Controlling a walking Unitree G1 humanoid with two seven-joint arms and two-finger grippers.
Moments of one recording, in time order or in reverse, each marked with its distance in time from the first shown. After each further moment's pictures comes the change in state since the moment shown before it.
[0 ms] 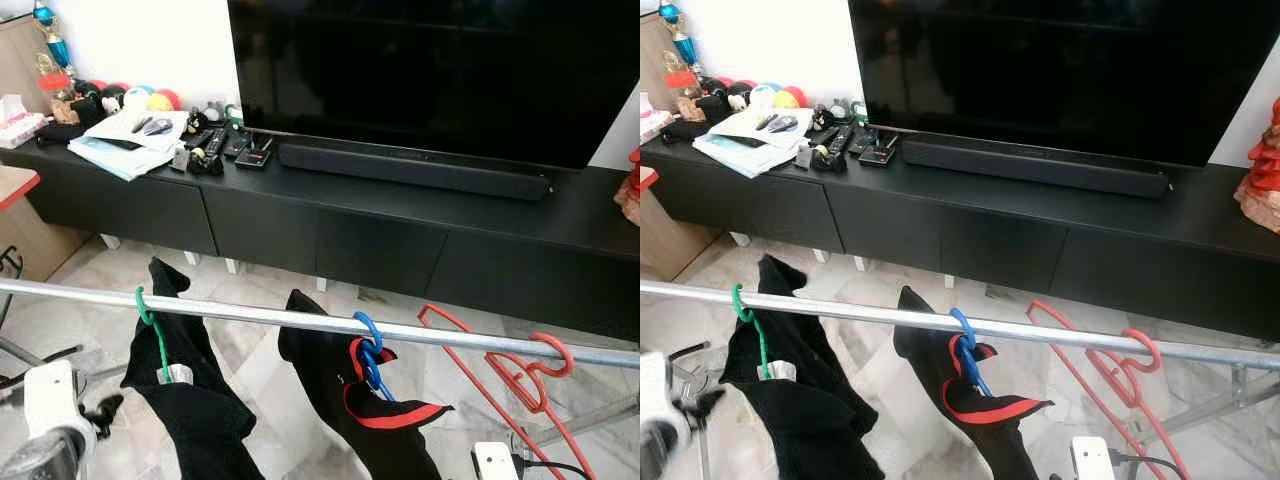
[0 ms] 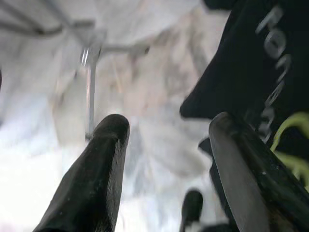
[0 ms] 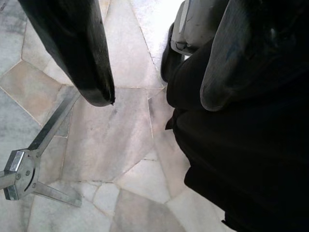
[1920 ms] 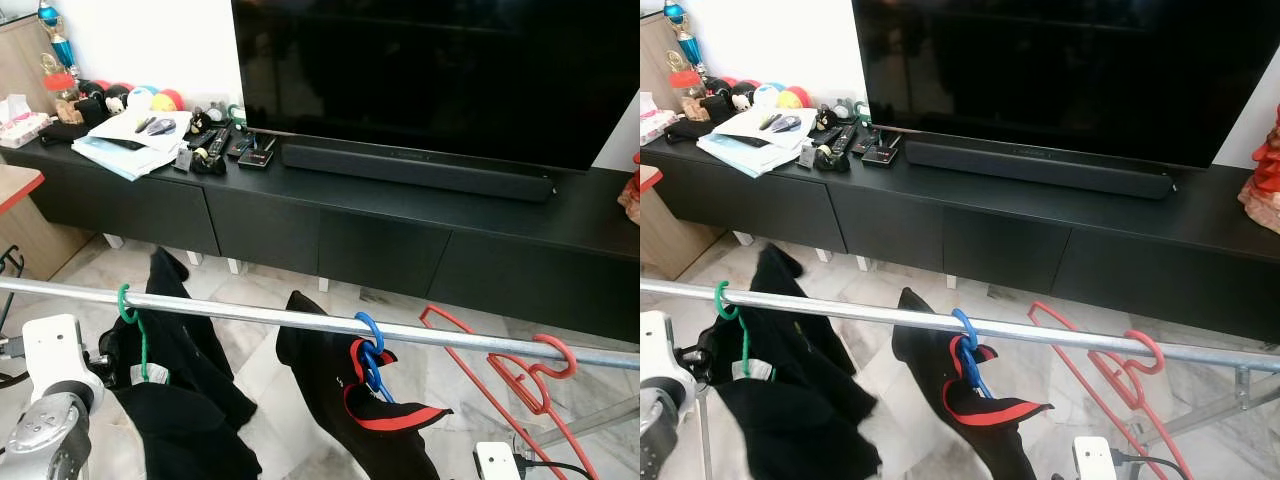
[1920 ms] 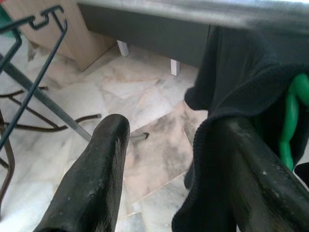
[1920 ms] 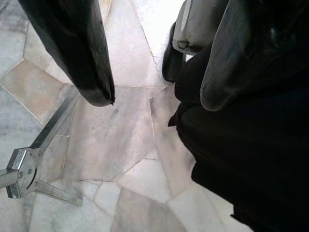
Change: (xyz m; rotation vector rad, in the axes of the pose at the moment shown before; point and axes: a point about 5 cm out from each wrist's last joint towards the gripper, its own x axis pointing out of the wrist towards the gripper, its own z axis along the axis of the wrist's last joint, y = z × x) left arm -0.015 -0.024 0.053 0.067 -0.405 -0.031; right arm 0.000 -0.002 0.000 -0.001 -0.001 -0.008
